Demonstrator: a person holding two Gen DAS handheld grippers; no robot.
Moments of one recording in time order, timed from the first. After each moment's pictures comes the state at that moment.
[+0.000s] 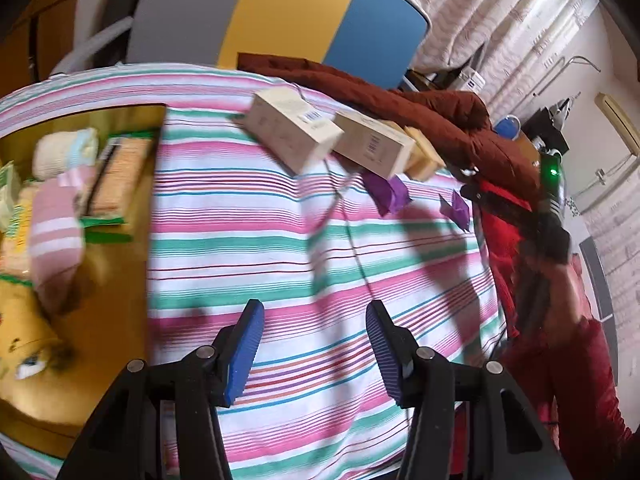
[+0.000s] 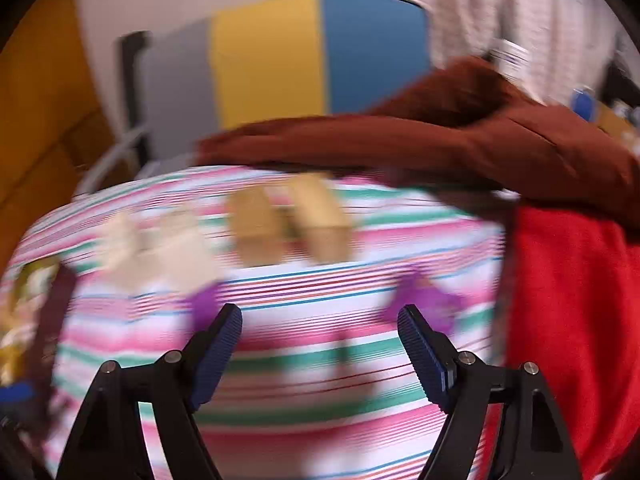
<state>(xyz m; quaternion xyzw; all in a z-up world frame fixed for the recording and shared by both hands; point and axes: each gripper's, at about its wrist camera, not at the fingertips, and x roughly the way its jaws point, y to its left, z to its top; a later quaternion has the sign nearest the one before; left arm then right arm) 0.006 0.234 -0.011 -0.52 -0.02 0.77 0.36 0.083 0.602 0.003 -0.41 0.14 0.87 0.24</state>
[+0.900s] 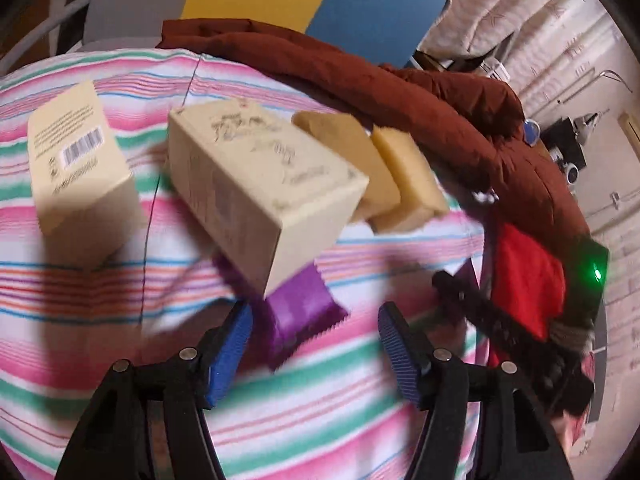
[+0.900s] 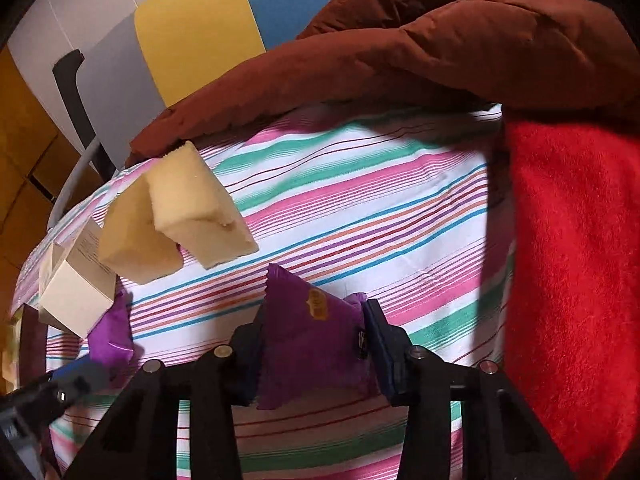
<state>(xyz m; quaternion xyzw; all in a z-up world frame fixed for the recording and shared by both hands) -0.060 0.441 -0.055 -0.56 -0.03 0.76 0.34 0.076 0.660 -0.044 -0.44 0.24 0.83 0.22</state>
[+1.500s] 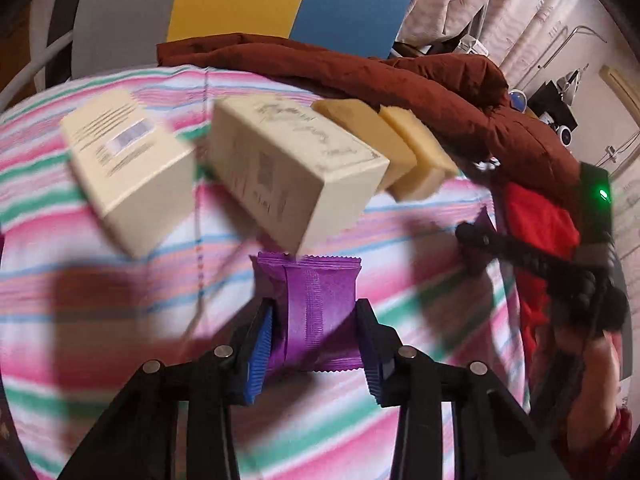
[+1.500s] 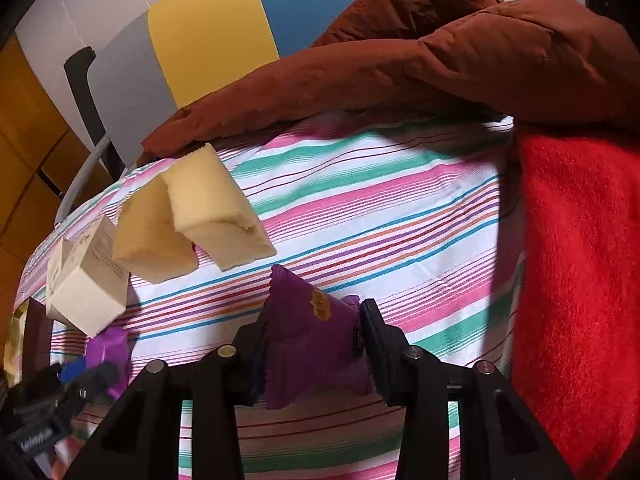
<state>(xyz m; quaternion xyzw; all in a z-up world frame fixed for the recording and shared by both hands) -0.042 0.394 -0.061 -0.53 0.02 0.77 0.37 0.071 0.657 -0.042 -0.43 0.23 0.85 0.21</state>
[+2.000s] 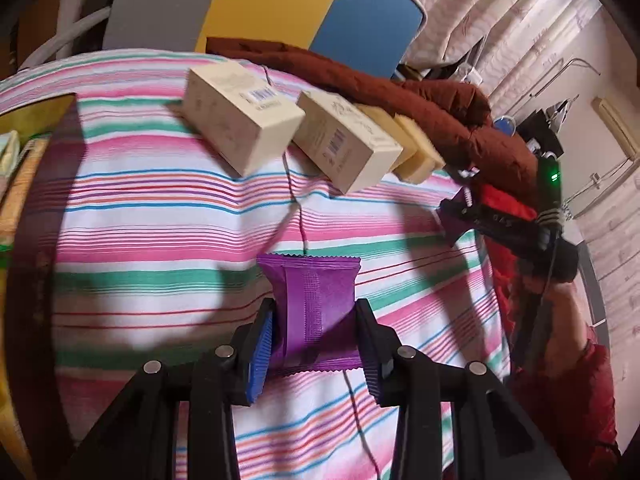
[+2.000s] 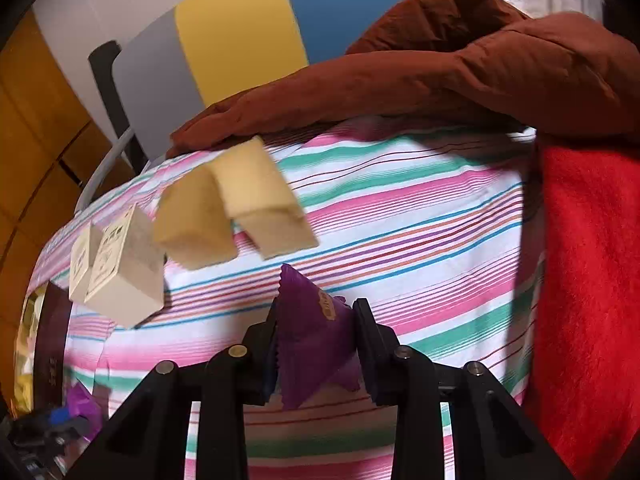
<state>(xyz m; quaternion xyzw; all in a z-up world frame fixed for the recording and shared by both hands) -0.012 0.298 -0.047 -0.52 -0.04 0.77 0.38 0.069 0.630 -0.033 -0.43 0.21 0.86 0.17</state>
